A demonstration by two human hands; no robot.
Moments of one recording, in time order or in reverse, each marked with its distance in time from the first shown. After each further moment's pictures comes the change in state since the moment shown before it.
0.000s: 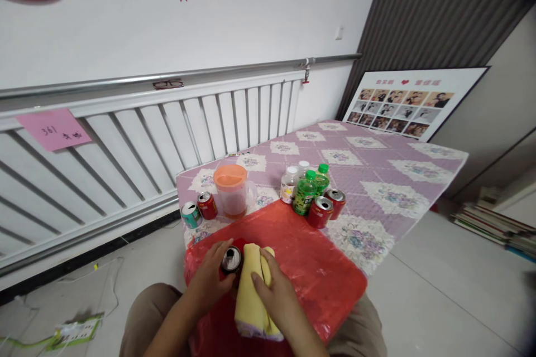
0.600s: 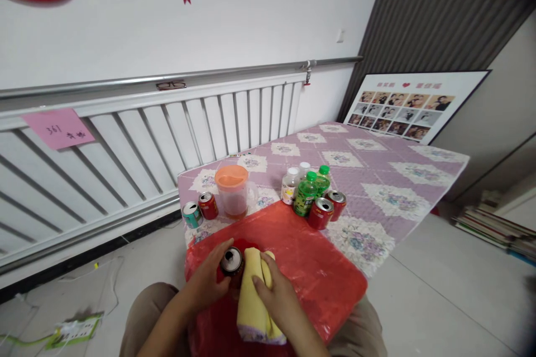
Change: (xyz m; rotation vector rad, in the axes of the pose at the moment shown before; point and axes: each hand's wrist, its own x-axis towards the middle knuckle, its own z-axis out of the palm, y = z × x) left_hand -0.002 -0.007 -0.008 -0.069 -0.091 0.028; right_hand -0.001 0.005 0.001 0.002 0.006 0.041
